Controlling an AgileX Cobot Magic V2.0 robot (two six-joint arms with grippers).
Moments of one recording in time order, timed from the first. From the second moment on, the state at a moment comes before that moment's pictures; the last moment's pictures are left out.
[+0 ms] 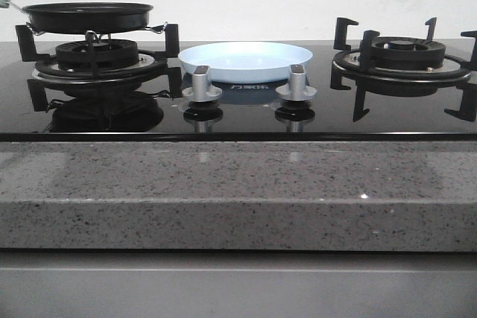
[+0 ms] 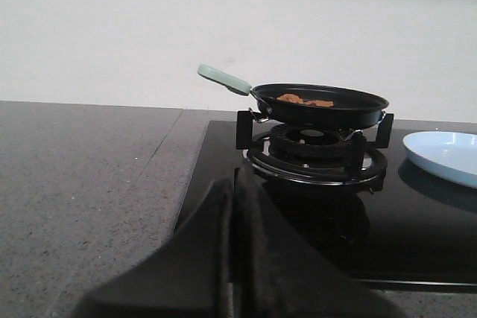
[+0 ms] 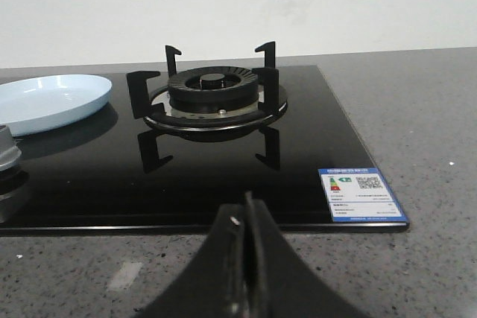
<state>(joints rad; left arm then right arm) -0.03 0.00 0.00 -0.03 -0.02 -0.03 0.01 -0.01 0.03 0.05 0.05 0.06</state>
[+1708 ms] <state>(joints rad) -0.03 0.00 -0.20 -0.03 0.06 -0.03 0.01 -0.01 -0.08 0.01 0.12 0.04</state>
